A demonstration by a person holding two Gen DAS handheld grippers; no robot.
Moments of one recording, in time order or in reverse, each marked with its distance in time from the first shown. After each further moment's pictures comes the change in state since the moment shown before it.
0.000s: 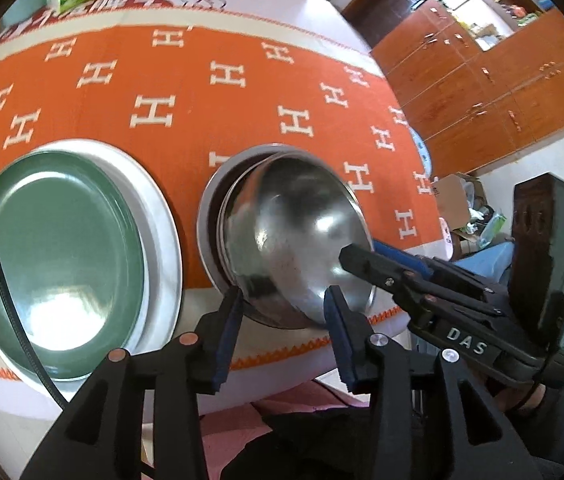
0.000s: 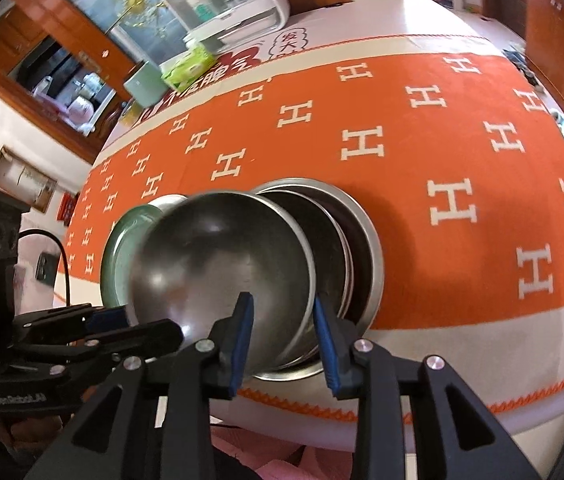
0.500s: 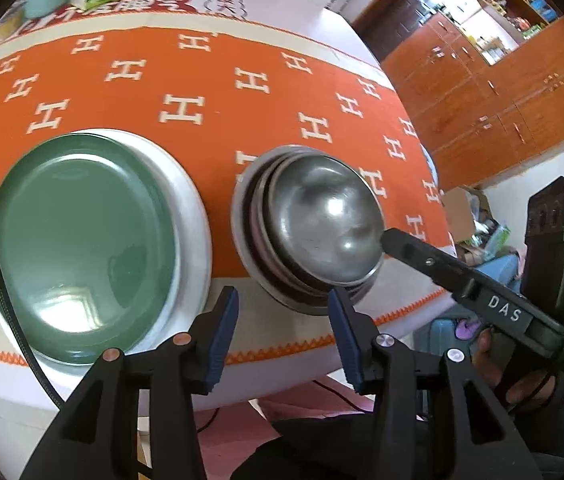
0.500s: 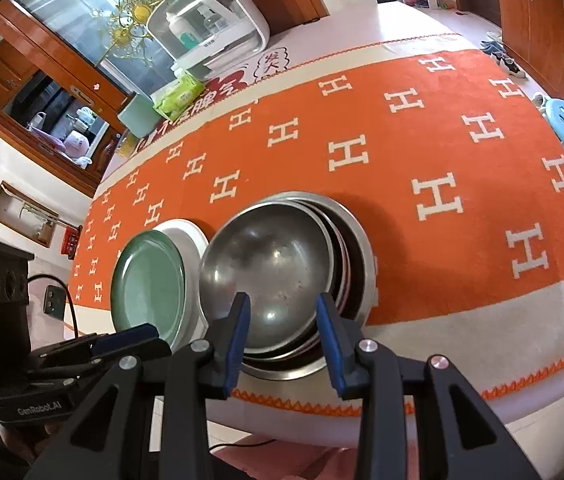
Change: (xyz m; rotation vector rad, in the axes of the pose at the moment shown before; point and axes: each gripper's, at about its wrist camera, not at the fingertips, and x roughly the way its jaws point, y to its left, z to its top) left arm -0.012 0.018 -0.016 -0.050 -0.056 0.043; right arm -0.014 -0.006 0.000 0.066 -0.070 0.033
